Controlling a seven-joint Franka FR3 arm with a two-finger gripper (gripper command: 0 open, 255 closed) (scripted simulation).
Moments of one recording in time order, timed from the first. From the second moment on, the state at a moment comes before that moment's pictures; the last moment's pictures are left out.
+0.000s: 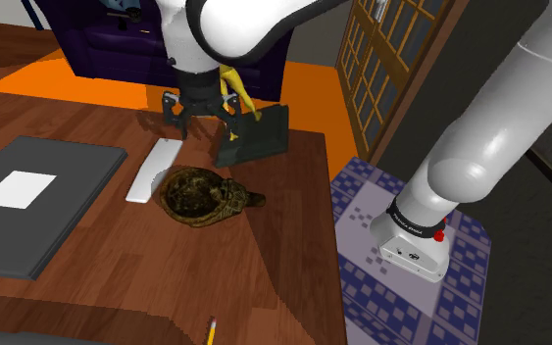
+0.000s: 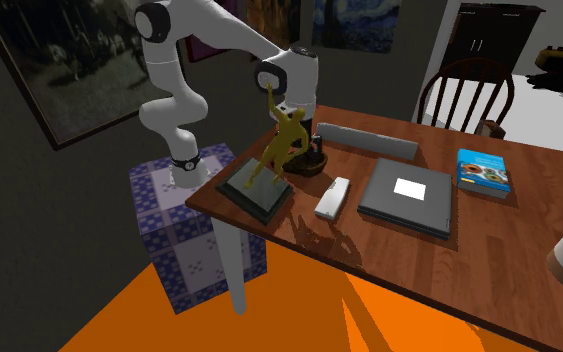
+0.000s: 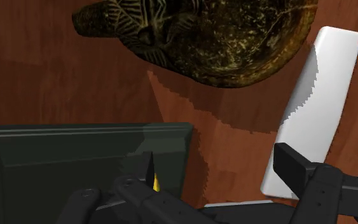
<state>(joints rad) -0.02 -0.02 0.58 -2.09 -0.02 2.07 1.32</state>
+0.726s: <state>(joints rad) 0.13 0.46 0.54 -1.66 -0.27 2.06 1.71</state>
